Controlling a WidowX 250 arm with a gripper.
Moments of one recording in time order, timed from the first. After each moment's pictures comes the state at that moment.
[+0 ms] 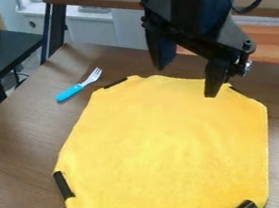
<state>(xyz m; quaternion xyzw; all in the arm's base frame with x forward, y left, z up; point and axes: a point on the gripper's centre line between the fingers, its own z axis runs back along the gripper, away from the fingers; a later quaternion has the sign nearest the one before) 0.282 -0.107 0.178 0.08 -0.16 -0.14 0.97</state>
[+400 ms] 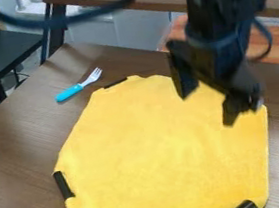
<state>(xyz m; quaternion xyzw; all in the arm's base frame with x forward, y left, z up) 0.301 -0.125 0.128 0.04 -0.20 -0.20 0.96</state>
